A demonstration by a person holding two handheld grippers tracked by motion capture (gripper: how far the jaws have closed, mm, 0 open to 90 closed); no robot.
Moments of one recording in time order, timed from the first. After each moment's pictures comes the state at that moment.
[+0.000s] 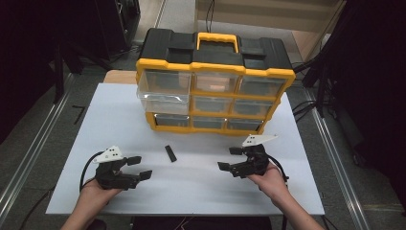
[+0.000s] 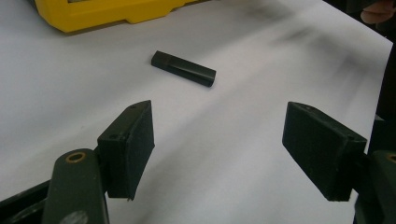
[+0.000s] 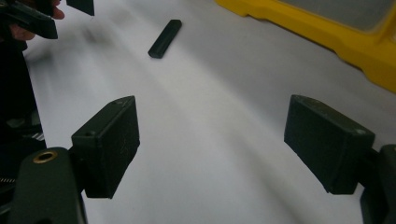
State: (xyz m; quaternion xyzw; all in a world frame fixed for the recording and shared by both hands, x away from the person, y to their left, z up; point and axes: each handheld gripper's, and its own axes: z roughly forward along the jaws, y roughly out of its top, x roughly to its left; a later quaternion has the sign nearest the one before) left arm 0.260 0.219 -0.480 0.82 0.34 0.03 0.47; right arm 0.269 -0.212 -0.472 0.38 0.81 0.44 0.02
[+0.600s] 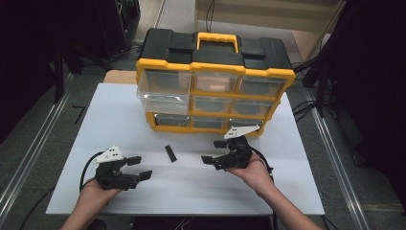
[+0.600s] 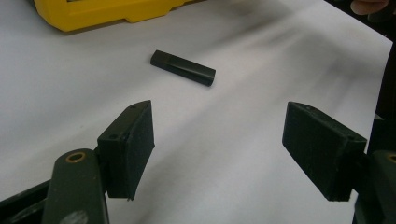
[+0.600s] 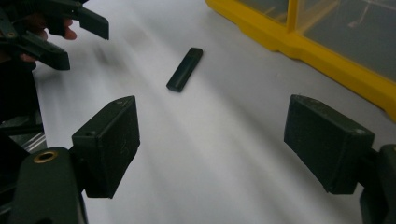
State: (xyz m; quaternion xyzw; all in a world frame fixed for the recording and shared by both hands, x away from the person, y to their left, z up) left arm 0.260 0.219 -0.480 0.82 0.34 0.03 0.47; right arm 0.289 -0.167 -0.459 0.36 0.82 0.44 0.01
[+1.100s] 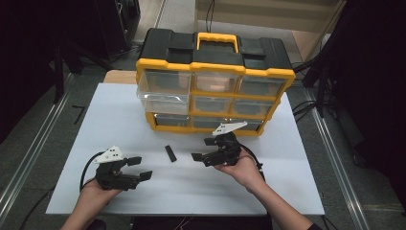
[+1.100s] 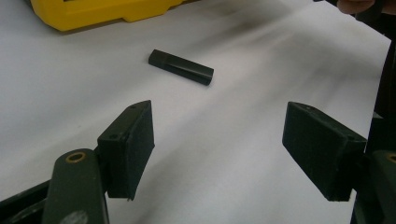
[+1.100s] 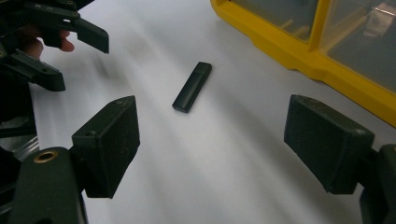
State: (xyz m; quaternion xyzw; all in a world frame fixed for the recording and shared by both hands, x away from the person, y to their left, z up) left arm 0.260 0.219 -0.480 0.82 0.34 0.03 0.46; right arm 0.302 -0.139 -0.459 0.36 0.82 0.44 0.01
